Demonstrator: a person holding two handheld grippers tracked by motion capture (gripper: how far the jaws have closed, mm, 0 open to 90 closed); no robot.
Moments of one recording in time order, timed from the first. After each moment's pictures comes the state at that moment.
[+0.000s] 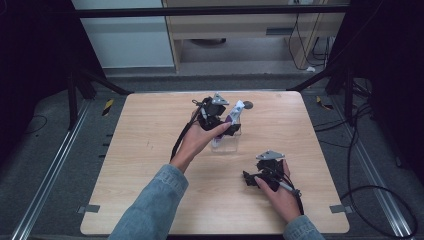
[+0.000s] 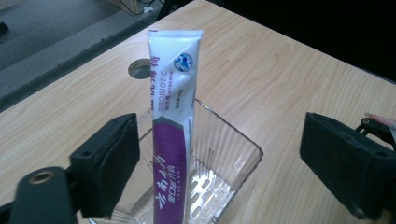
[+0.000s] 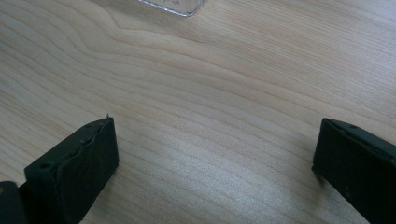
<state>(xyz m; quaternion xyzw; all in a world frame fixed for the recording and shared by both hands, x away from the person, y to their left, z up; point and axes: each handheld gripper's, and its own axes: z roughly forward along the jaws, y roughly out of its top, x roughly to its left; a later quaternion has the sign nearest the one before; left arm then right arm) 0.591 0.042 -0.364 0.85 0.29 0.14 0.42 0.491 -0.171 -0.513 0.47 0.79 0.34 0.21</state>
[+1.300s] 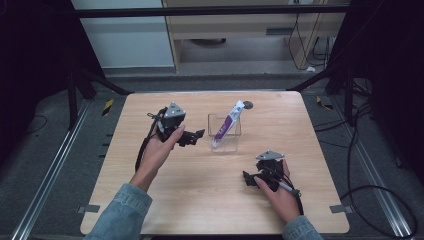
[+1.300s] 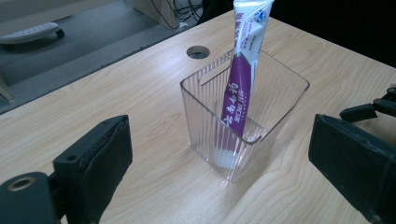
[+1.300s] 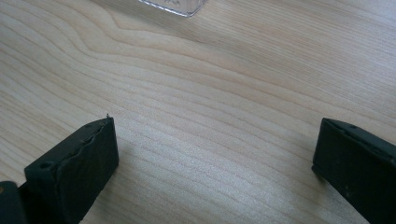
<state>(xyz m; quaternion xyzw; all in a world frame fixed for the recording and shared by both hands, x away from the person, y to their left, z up) 0.555 0.152 -0.370 0.81 0.33 0.19 0.45 0.491 -0.170 -0.513 0.48 0.79 0.33 0.21</state>
